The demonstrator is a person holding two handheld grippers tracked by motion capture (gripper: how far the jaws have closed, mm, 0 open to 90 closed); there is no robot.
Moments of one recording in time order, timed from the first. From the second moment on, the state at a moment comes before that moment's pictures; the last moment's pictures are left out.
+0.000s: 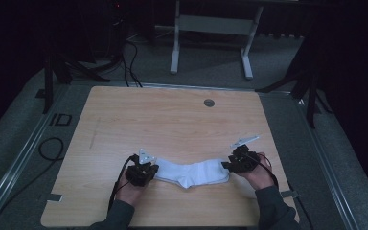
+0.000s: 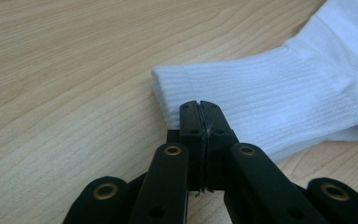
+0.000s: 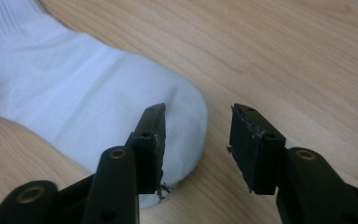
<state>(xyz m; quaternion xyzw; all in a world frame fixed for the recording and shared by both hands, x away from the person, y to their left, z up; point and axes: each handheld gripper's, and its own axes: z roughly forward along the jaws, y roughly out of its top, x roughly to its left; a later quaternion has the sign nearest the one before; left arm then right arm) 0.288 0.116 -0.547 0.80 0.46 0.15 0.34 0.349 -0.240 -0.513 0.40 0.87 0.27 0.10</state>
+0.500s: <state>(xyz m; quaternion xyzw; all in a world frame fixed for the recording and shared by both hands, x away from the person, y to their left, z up) 0.288 0.128 -0.540 0.79 0.47 0.17 0.36 0.347 -0.248 -0.506 0.41 0.86 0.29 0.11</state>
